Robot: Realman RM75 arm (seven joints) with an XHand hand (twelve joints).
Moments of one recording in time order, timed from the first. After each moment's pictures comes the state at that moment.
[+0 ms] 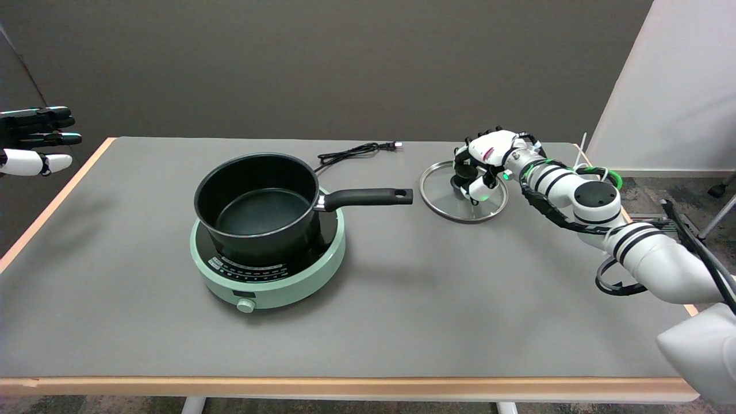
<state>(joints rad) 0.55 -0.95 -1.86 0.89 -1.31 0.16 1.75</state>
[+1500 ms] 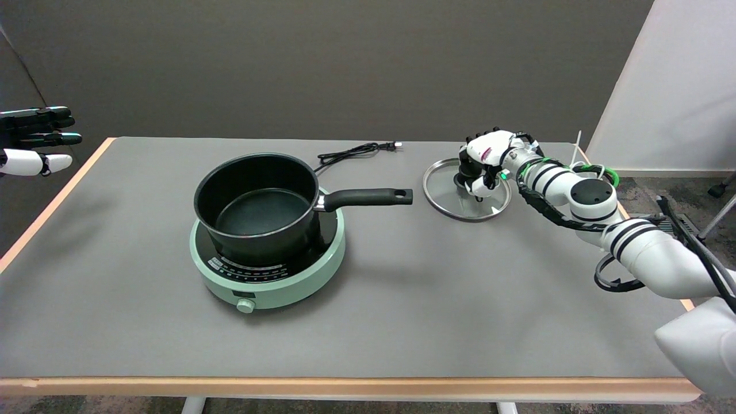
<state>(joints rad) 0.58 -0.95 -1.90 0.86 -1.32 0.15 1.76</state>
